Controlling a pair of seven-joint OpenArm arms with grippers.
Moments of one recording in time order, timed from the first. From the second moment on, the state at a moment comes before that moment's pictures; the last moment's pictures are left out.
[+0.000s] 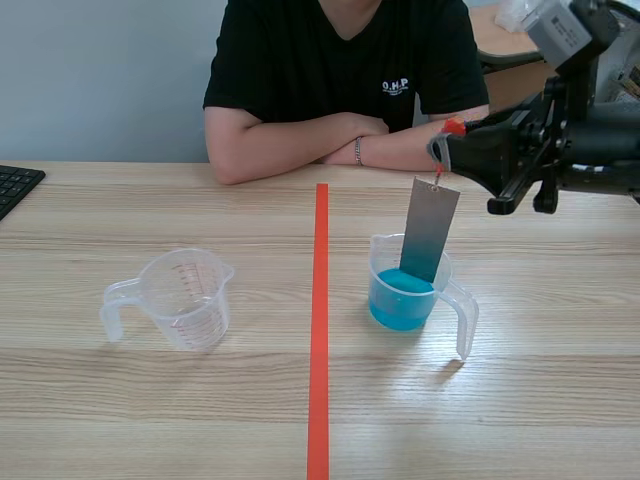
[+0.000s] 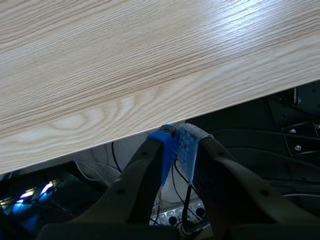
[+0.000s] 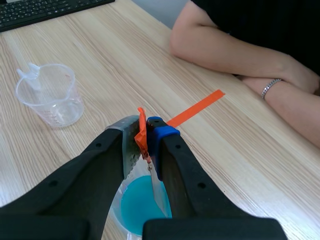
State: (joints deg) left arm 68.9 -25.6 -11.2 106.5 -8.5 -4.5 -2.0; right arm 6.2 36.3 -9.7 90.8 36.0 45.1 -13.7
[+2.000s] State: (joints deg) left arm 68.9 -25.6 -11.2 106.5 -8.5 -4.5 -2.0; right arm 6.3 35.5 -15.5 83.9 22.6 45.1 0.8
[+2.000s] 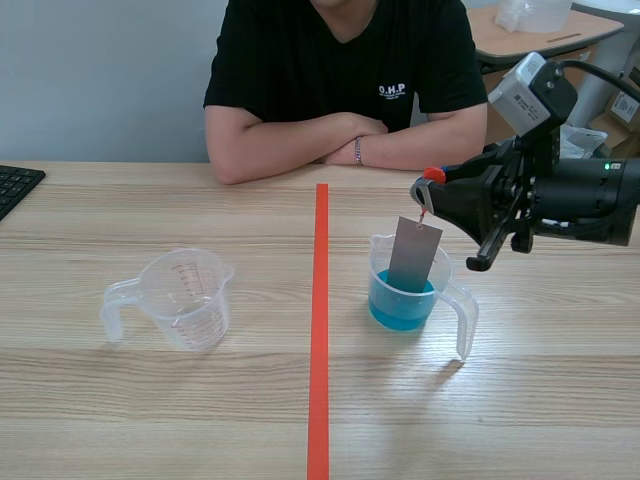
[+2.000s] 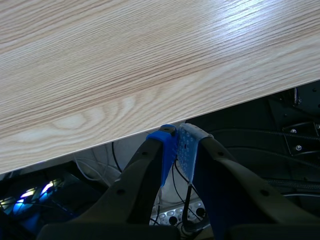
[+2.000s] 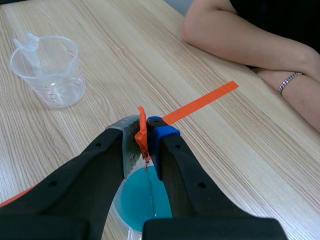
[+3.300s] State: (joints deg) left arm 68.8 -25.6 -11.2 106.5 -8.5 -4.5 -2.0; right arm 6.2 40.0 -5.2 98.1 44.5 45.1 -19.5
